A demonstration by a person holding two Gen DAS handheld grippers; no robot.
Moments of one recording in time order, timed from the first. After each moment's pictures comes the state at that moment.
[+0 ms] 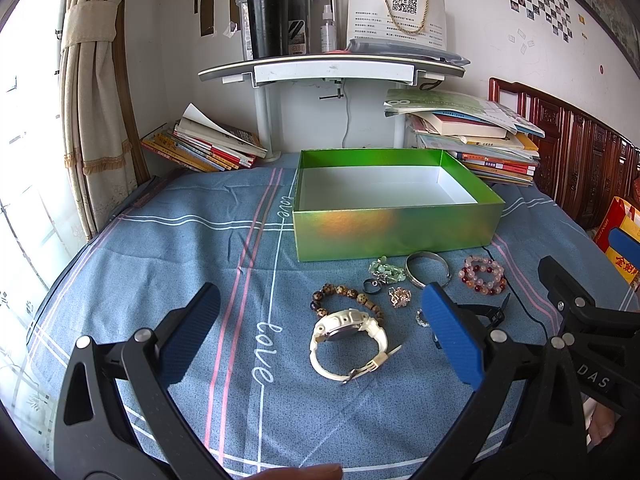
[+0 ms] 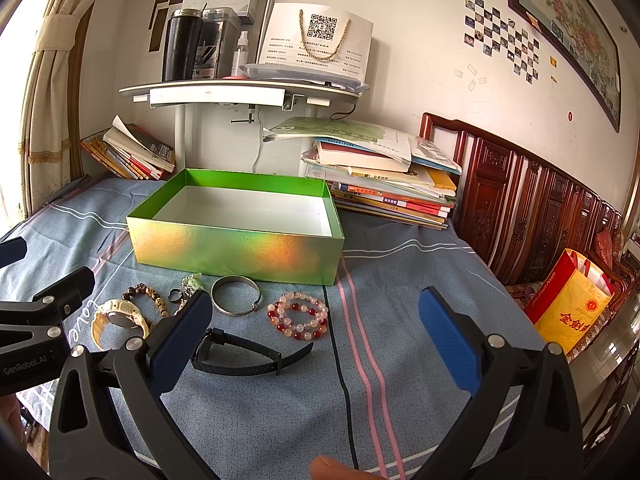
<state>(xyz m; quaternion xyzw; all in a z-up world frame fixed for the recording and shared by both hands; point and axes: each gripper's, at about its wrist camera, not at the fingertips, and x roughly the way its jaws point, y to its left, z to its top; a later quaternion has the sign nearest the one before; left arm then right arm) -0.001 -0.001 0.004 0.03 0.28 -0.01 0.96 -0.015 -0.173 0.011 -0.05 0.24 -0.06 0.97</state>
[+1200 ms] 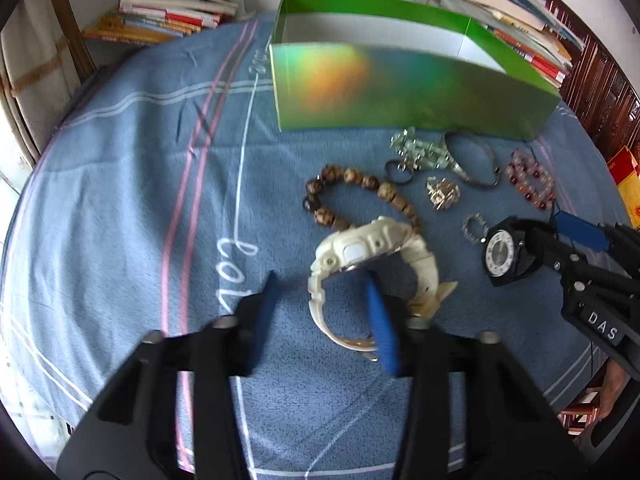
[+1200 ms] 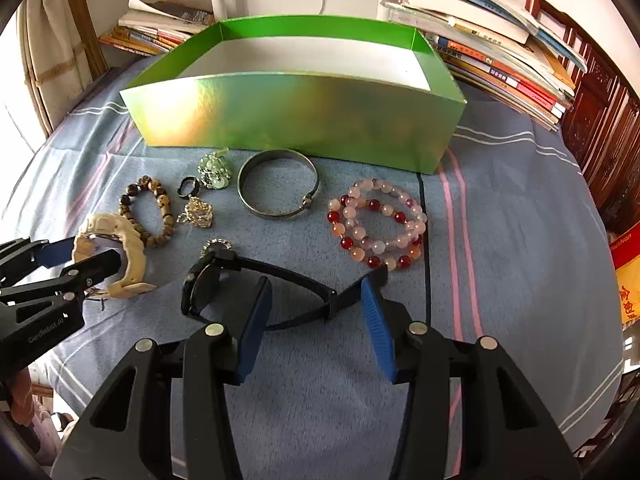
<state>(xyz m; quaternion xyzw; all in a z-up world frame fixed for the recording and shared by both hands) 0.074 0.012 -0.077 0.03 0.51 -0.04 0.86 0.080 -0.163 -0.068 -0.03 0.50 0.07 0.87</state>
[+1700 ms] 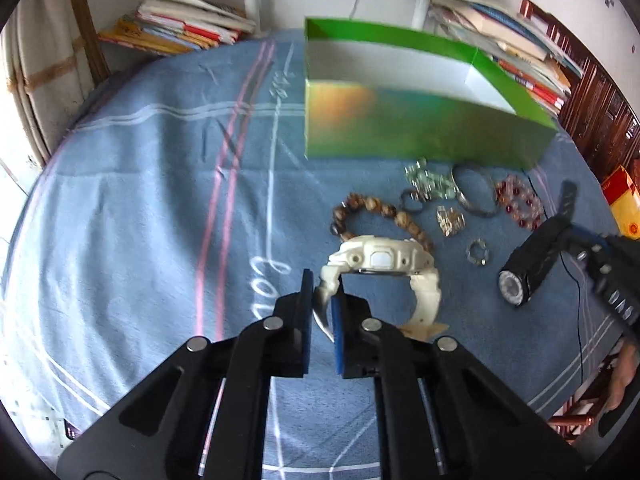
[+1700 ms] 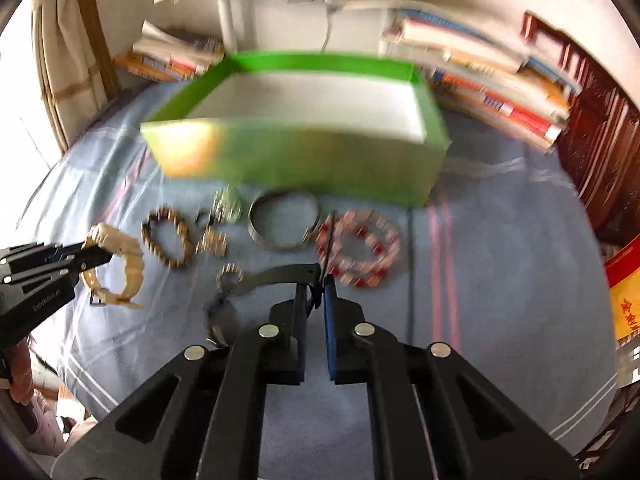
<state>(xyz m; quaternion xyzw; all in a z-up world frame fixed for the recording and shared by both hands) 0.069 0.032 -0.053 0.00 0.48 -0.04 0.88 0.069 -0.185 -0.035 -0.03 0.44 0.07 0.89</state>
